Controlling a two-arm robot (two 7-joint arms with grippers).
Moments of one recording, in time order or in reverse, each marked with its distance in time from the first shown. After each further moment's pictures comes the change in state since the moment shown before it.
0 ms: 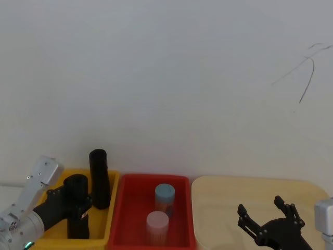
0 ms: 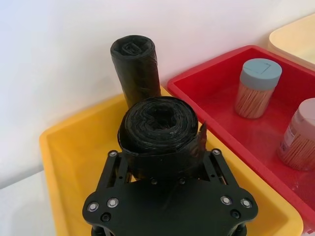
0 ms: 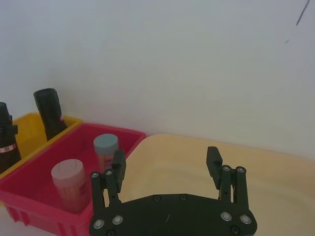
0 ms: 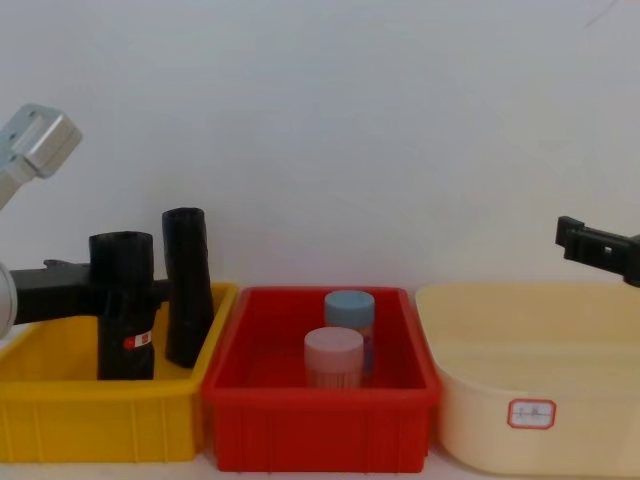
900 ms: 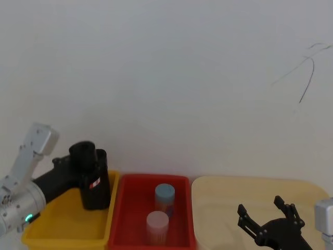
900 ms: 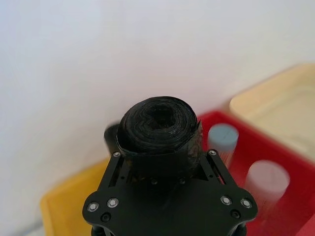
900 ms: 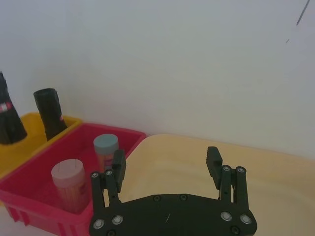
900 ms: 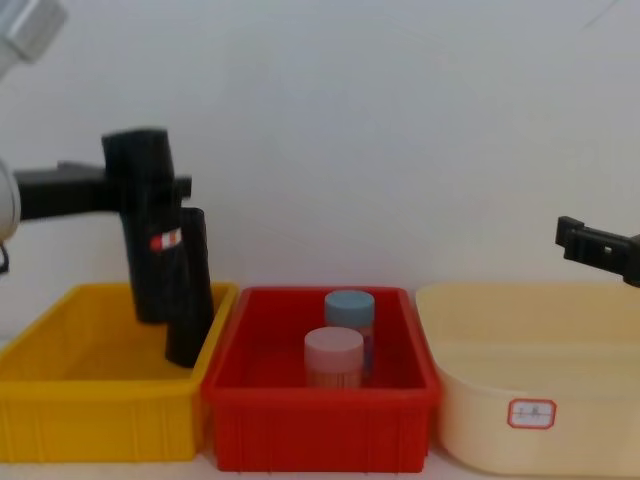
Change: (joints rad) left arm 0.002 0.012 -0.053 -0.167 -0.074 0.021 -0.057; right arm 0.000 0.000 0.000 0.000 0.000 0.000 0.000
